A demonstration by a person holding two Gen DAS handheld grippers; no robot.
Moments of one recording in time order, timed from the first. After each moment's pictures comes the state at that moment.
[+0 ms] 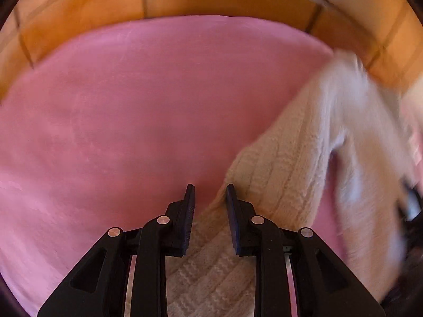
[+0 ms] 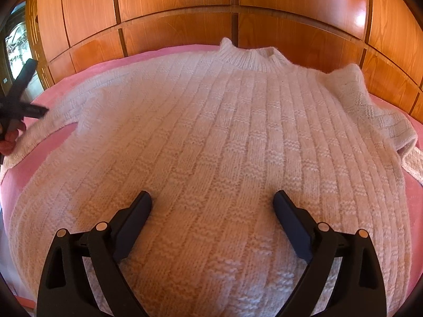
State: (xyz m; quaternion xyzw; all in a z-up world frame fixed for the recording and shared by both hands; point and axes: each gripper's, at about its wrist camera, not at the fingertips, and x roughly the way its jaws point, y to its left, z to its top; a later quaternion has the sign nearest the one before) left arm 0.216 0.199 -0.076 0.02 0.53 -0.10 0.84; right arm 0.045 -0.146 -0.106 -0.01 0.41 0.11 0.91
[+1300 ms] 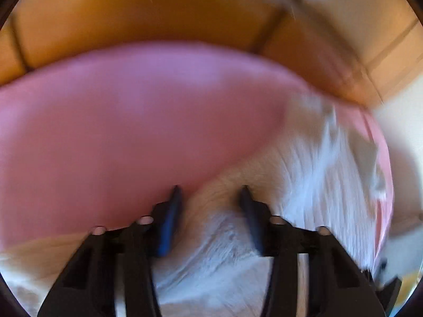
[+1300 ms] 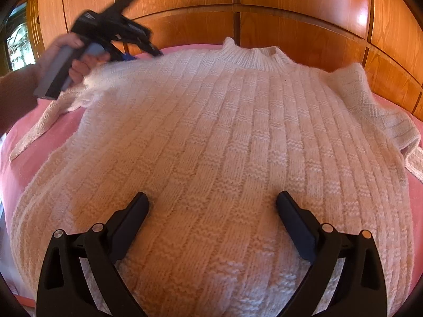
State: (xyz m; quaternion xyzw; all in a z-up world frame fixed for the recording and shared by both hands) left arm 0.341 0.065 -0.063 -0.04 0.56 -0.21 0.80; right arm 0.048 -0.147 -0.109 0.00 0.41 0.12 0.91
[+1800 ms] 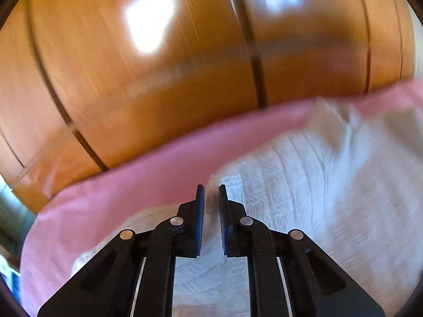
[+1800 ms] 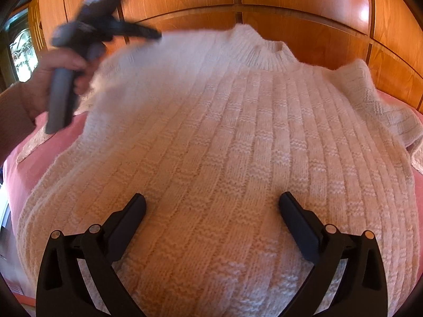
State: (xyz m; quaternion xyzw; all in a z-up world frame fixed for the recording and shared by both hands) left arm 0.273 0.020 -0.033 0.17 0.36 -0.04 0.92; right arm 0.049 -0.149 -0.109 0.01 0.40 0.13 0.91
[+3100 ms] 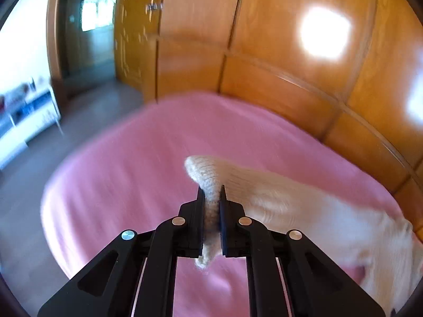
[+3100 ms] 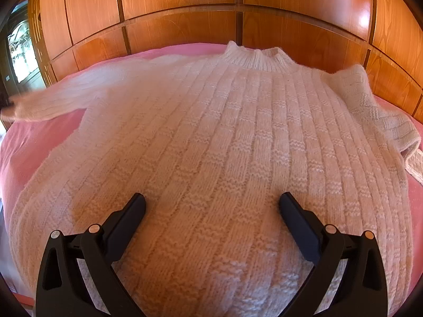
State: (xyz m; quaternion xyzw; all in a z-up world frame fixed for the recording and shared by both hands) left arm 0.060 0.420 0.037 -0.17 0.34 0.26 0.89; right arm 0.048 -0.144 -0.110 -0.01 0.41 0.11 0.91
